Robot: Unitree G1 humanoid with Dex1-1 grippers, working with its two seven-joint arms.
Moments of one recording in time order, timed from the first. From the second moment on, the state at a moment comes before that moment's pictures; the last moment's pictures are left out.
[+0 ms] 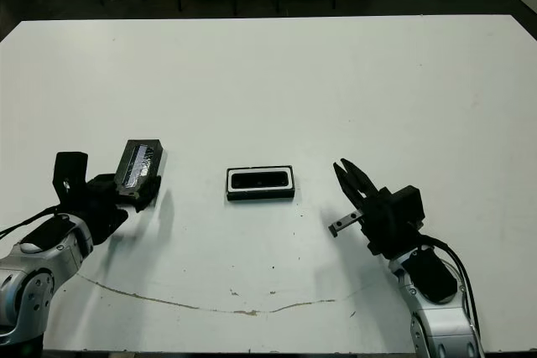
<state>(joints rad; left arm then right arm) 0.00 0.28 0.14 -0.45 -0.35 0.96 -0.09 0.15 -0.35 0.00 -0.22 0.15 -0.07 0.41</state>
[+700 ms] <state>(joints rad) 0.02 0.26 0.12 -0.45 -0.31 0.94 -0.06 0.17 -0.34 0.00 -0.23 0.19 -0.06 0.41</state>
